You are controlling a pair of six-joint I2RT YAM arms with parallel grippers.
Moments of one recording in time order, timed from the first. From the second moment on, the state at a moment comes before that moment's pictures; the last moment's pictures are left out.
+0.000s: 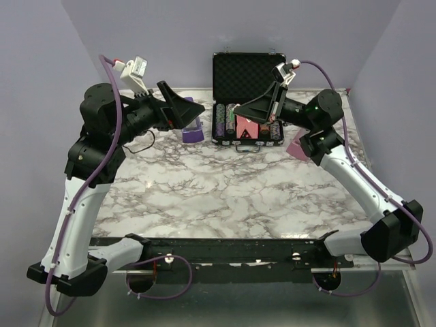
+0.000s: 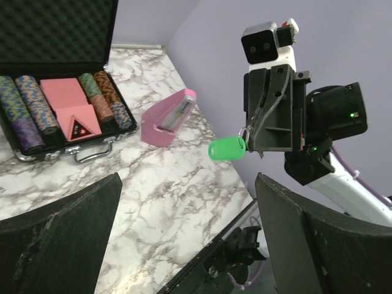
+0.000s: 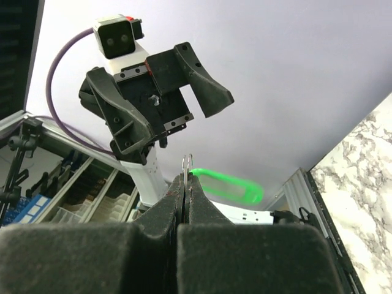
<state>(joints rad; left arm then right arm) -0.37 1.10 1.66 -0.62 0.42 -0.64 0.48 1.36 1.27 0.46 -0.84 1.35</state>
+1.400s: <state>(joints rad) -0.51 0.85 1.01 0.30 0.26 -0.99 0.62 1.58 1.37 0.68 -0.91 1.57</state>
